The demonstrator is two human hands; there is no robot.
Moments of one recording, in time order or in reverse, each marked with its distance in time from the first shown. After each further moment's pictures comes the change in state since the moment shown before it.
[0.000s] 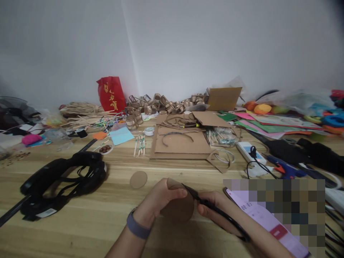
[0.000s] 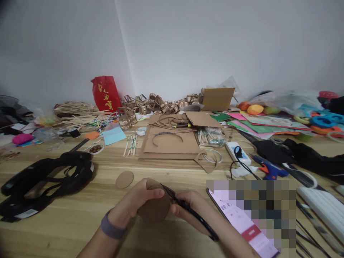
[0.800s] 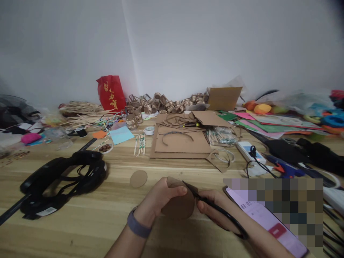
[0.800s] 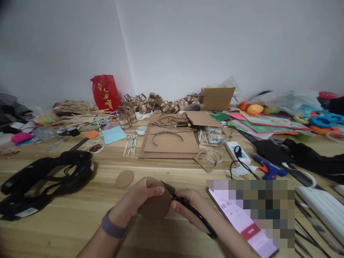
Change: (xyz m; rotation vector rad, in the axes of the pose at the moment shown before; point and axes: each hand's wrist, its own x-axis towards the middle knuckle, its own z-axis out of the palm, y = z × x) left_hand 0.001 -0.005 -0.001 -0.029 0.009 -0.020; right_hand 0.000 -0.008 -0.001 0.073 0.025 -0.028
